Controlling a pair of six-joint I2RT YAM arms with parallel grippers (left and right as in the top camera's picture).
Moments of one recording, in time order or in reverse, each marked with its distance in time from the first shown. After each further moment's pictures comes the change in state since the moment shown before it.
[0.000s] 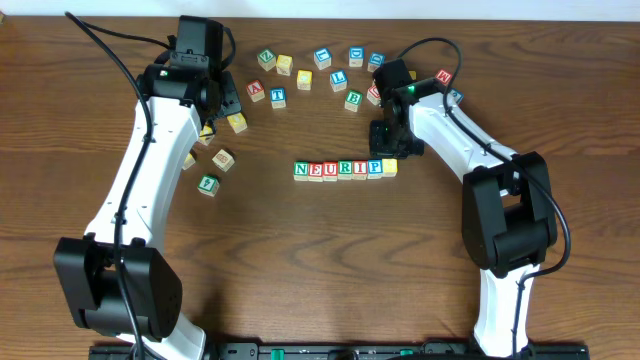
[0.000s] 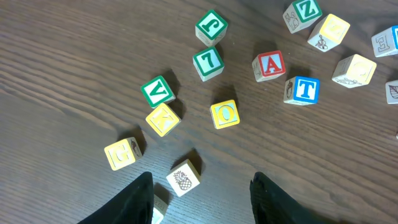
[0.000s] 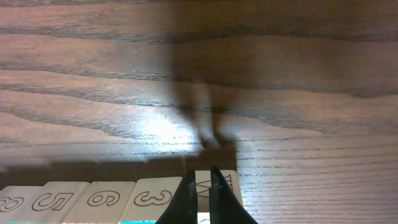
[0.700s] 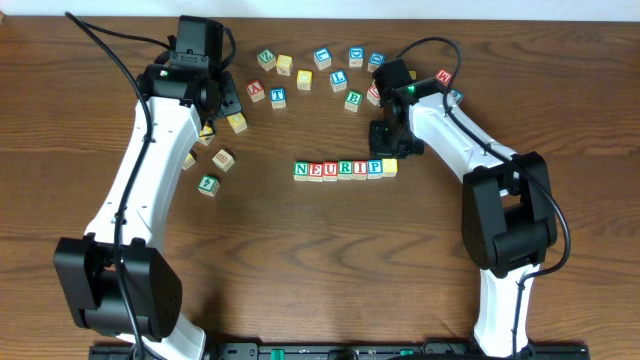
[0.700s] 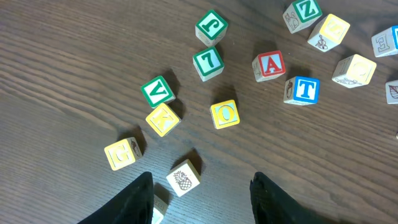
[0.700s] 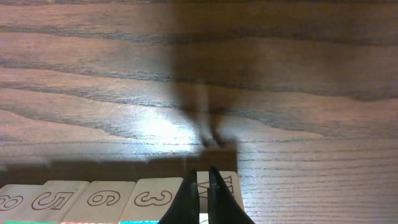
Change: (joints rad) left arm 0.000 0.000 0.000 0.000 0.000 0.000; right arm 0.001 0.000 0.000 0.005 0.000 -0.019
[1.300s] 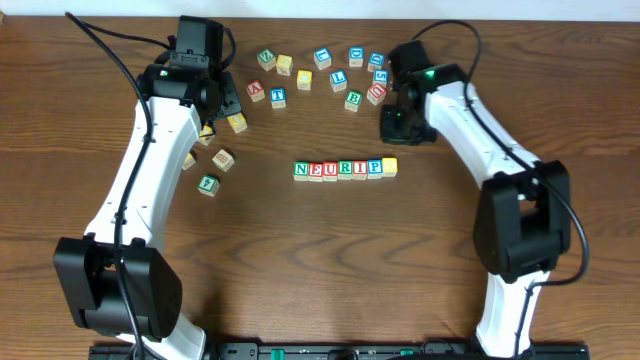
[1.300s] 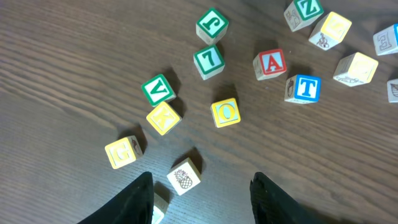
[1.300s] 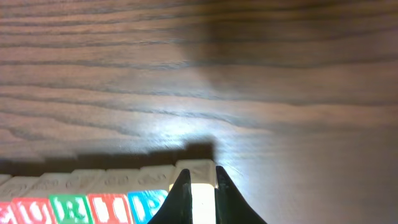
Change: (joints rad) left arm 0.000 0.000 0.000 -0.007 0.000 0.000; right arm -0.057 -0.062 0.080 -0.099 -0.004 -0.013
